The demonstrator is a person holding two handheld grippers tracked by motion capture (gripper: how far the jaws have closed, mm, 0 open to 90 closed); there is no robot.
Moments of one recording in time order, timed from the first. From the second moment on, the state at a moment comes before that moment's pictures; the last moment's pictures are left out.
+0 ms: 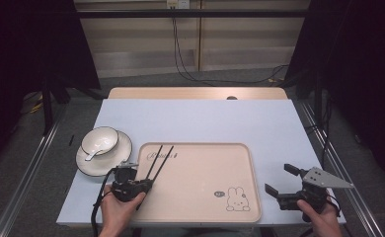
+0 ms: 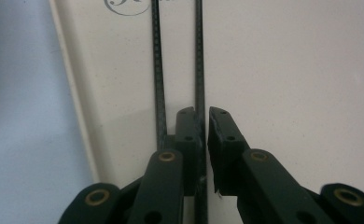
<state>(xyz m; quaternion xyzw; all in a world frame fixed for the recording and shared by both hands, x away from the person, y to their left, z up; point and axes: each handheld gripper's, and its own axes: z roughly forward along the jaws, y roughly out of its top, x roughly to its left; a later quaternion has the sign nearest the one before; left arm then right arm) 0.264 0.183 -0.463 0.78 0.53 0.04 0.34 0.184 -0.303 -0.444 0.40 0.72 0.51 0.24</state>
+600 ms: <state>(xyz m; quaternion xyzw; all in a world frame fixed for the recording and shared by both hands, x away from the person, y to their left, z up) 0.242 0.225 -0.438 0.74 0.46 0.12 0.47 0.184 -0.304 -0.444 0.40 0.72 0.52 0.24</state>
